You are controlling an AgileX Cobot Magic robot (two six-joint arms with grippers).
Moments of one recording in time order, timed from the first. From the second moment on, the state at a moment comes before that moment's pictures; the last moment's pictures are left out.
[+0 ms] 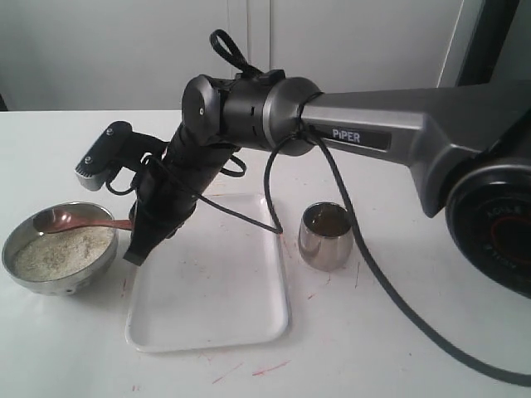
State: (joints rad) left arm -0.06 0.00 0.00 -0.18 0.03 -0.05; right arm 0.64 2.19 -1.78 0.41 0.76 -0.84
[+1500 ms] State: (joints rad) left arm -0.06 0.00 0.00 -0.18 0.03 -0.05; right arm 0.80 2.10 -1.78 -0.29 0.78 -0.77
